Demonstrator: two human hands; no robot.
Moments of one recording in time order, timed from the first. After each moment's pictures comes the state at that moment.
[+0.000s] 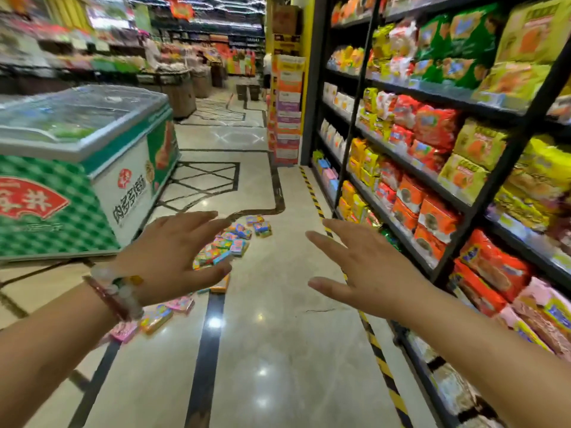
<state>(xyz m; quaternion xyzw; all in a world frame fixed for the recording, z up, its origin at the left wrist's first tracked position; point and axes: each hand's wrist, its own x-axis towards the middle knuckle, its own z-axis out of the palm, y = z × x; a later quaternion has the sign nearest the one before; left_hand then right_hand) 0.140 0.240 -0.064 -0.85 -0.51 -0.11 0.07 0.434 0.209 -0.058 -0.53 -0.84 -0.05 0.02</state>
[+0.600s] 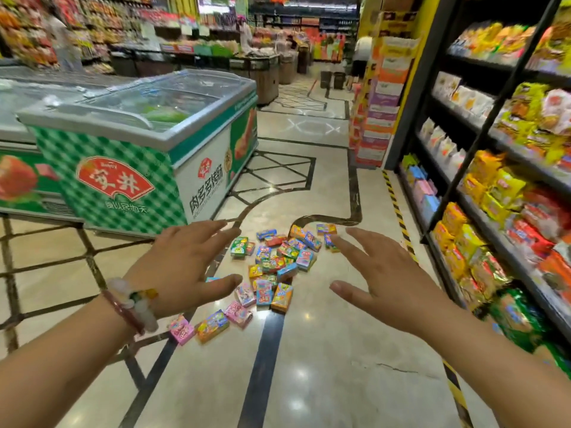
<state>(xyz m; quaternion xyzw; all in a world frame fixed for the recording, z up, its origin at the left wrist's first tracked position) -0.032 0.433 -0.100 -0.76 -0.64 -0.06 0.05 0.266 0.499 -0.113 -0.44 -0.89 -0.01 0.09</state>
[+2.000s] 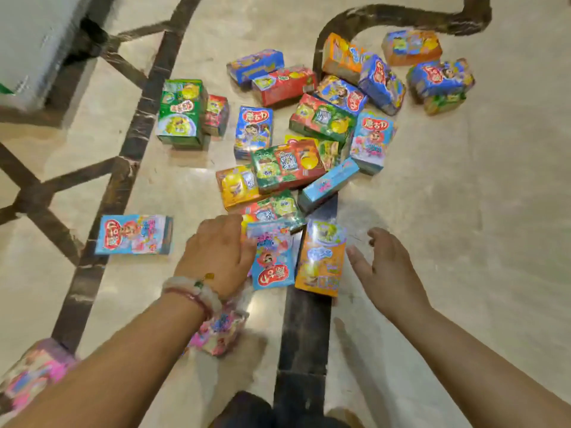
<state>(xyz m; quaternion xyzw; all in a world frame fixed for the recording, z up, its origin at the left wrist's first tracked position) -0.197 1.036 -0.898 -0.67 -0.71 -0.05 -0.22 0.055 1.055 -0.905 -0.70 -0.65 0.30 0.04</state>
